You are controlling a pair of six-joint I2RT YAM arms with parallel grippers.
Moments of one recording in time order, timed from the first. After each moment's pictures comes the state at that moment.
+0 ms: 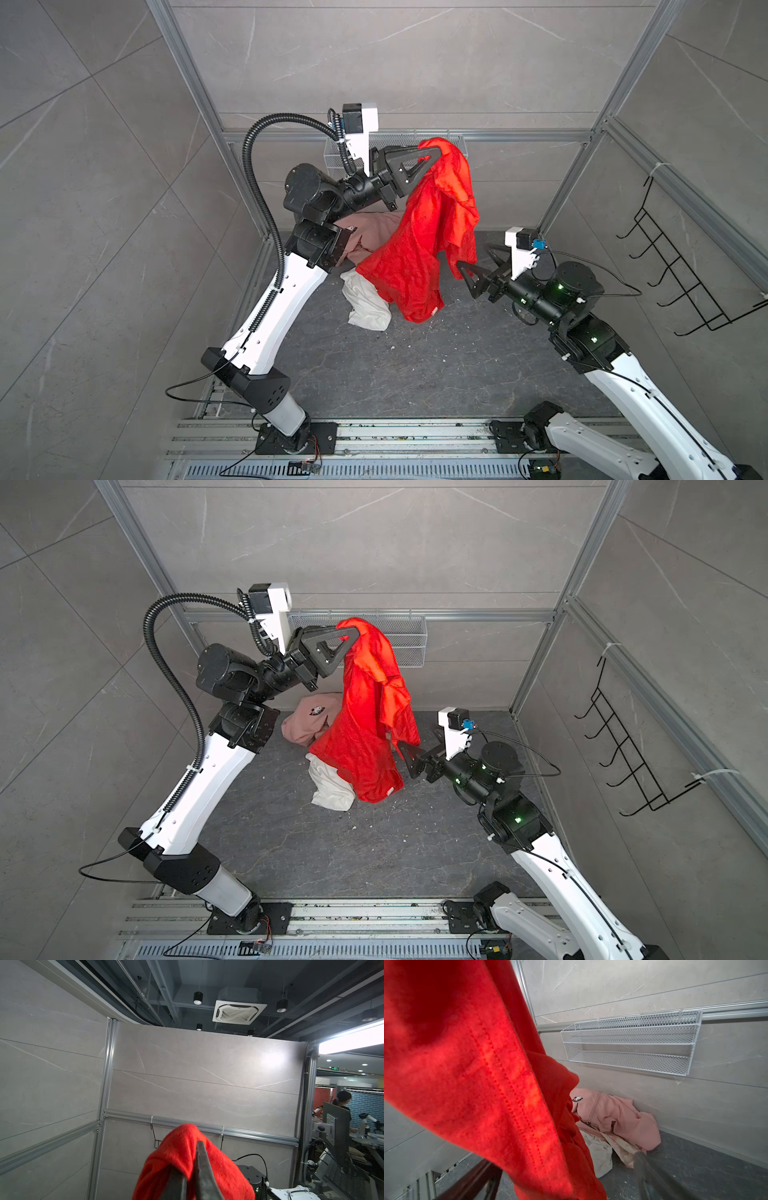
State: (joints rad) left arm -0.62 1.62 2.03 0.30 0.77 -0.65; right arm 0.50 0.88 1.07 -0.20 -0.22 0.14
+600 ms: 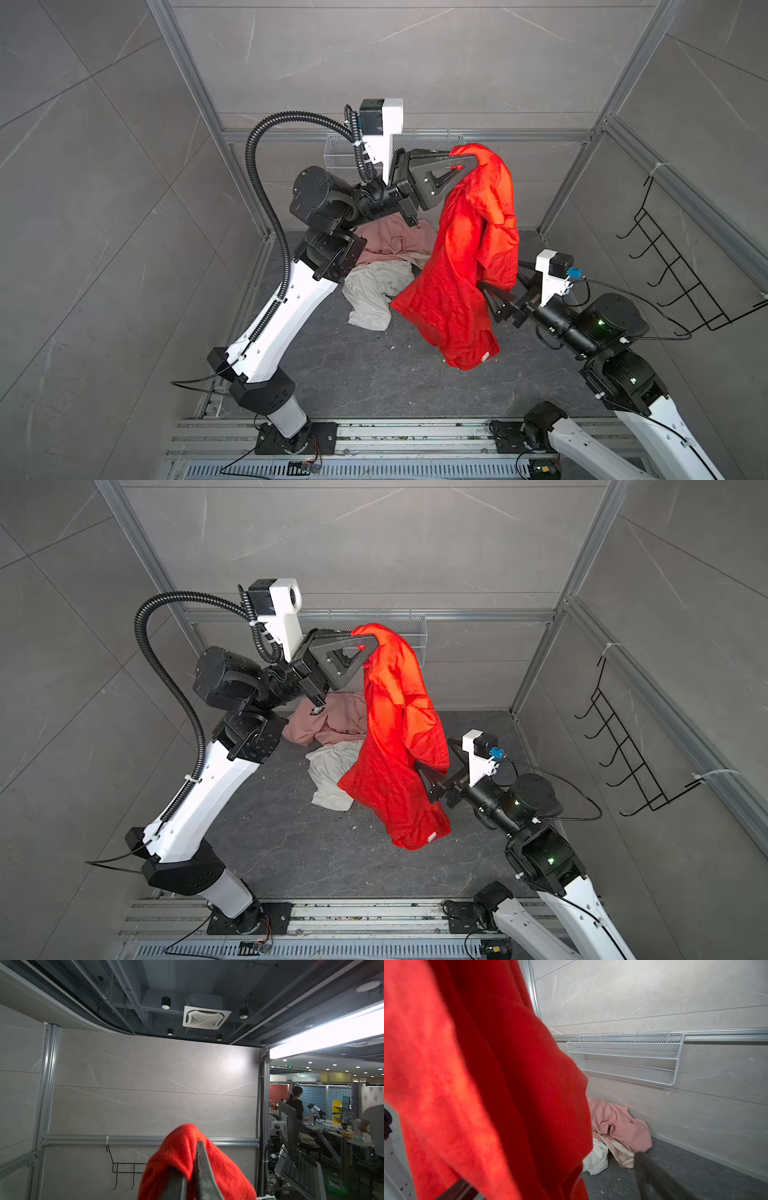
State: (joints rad) left arm -0.79 1.66 2.20 0.25 0.76 -0.63; right arm 0.50 0.67 1.00 -0.27 -0.24 0.10
